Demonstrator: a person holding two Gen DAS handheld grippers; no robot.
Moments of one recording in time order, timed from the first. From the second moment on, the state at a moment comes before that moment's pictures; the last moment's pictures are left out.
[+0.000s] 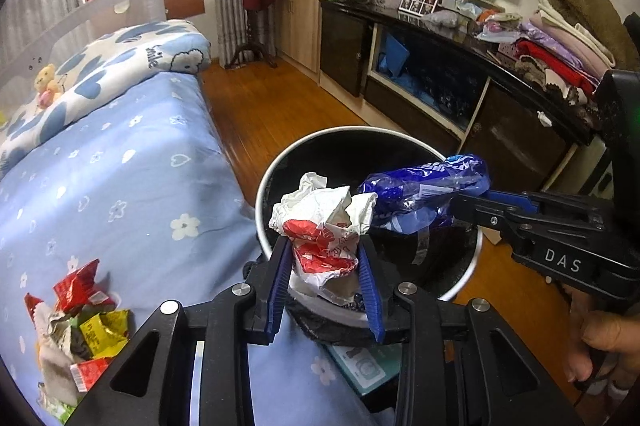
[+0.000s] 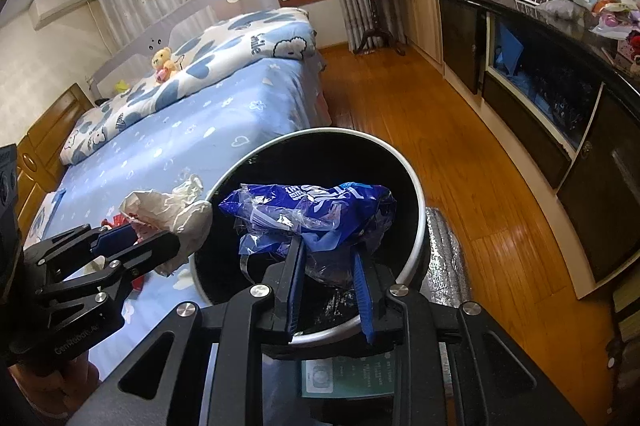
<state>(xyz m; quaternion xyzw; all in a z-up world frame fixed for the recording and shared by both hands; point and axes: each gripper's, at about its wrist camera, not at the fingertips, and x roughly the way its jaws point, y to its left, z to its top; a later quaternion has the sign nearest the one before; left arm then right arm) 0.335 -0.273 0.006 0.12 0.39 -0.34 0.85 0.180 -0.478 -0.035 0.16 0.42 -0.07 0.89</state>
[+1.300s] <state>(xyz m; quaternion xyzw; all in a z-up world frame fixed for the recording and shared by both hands) 0.254 -0.142 -0.010 0.03 0.40 -0.25 0.88 0.156 -0.410 -0.014 0.19 0.37 0.01 0.91</state>
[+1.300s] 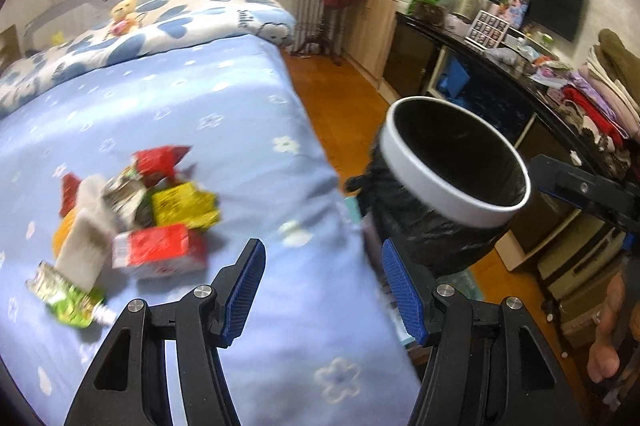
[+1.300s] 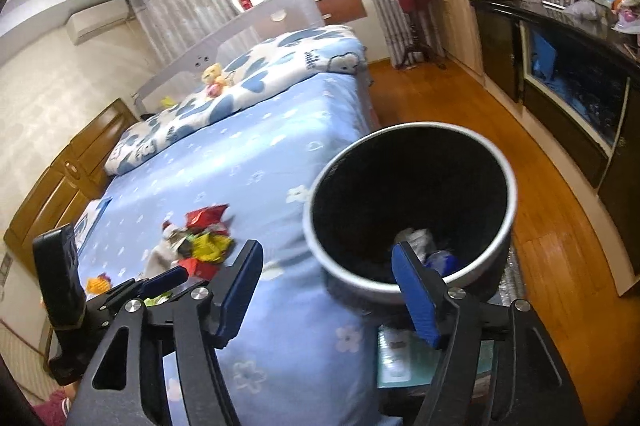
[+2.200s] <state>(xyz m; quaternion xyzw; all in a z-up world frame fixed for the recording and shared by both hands) 0.219 -0.004 -0.008 -0.03 0.43 -0.10 0.90 0.186 -0.258 -0.094 0.14 0.44 0.15 0.88</state>
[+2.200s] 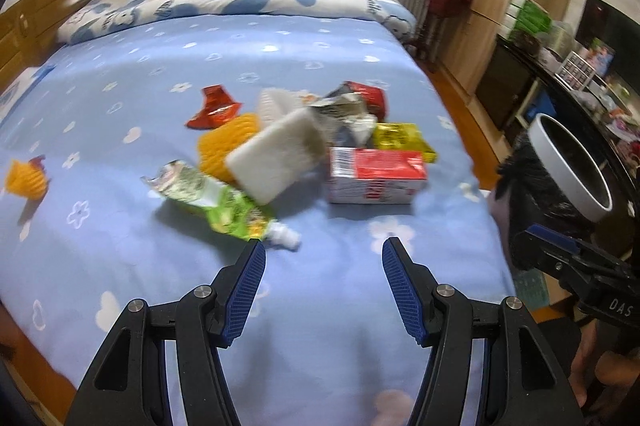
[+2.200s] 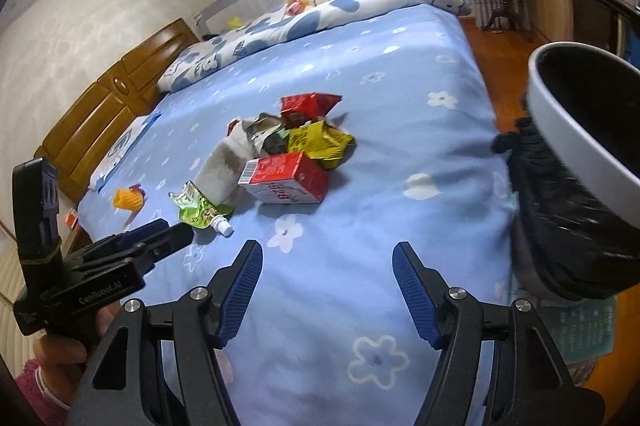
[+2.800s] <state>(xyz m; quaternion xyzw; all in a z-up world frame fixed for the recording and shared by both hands) 0.273 0.048 -0.034 -0.09 0.46 -0.05 0.88 0.243 -0.213 -0.121 0.09 0.44 0.22 0.87</state>
